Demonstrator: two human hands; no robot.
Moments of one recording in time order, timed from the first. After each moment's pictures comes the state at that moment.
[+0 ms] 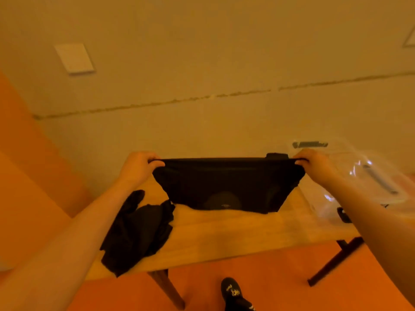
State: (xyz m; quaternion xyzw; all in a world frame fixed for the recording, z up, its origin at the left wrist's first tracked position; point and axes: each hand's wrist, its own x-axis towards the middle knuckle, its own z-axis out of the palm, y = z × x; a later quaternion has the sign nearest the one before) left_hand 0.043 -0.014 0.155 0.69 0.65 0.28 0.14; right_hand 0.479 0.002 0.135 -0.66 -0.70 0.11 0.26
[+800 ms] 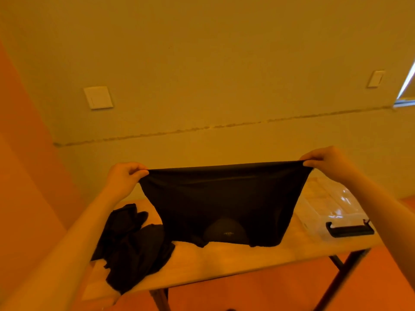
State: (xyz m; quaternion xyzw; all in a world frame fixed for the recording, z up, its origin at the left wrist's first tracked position) left_hand 0.019 -0.083 0.222 0.62 0.66 0.39 0.17; right_hand 0.478 -0.080 0.246 -0.62 -0.68 0.15 0.35
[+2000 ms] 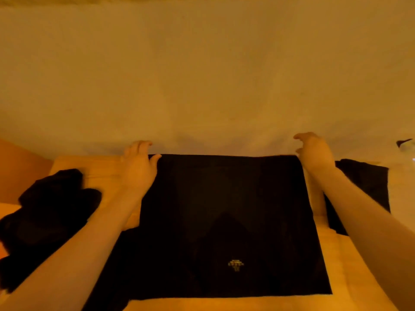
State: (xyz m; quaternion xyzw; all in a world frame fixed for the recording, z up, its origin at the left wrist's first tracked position) left_hand 0.033 0.223 -0.092 0.57 0.80 0.16 0.09; right_hand 0.409 0.327 -0.062 -0.73 -0.66 0.18 -0.02
